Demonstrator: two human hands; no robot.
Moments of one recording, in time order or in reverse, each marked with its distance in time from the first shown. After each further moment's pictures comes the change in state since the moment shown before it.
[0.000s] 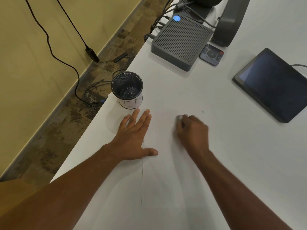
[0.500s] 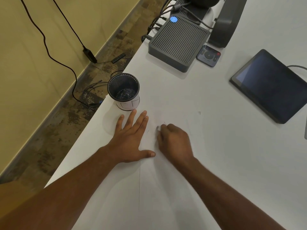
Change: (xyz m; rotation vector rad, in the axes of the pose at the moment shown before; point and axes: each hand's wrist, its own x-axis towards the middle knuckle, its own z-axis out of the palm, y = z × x) left_hand 0.000 0.002 -0.002 0.046 -0.013 -0.024; right_hand -0.013 -0.021 0.008 -0.023 -0.093 -0.186
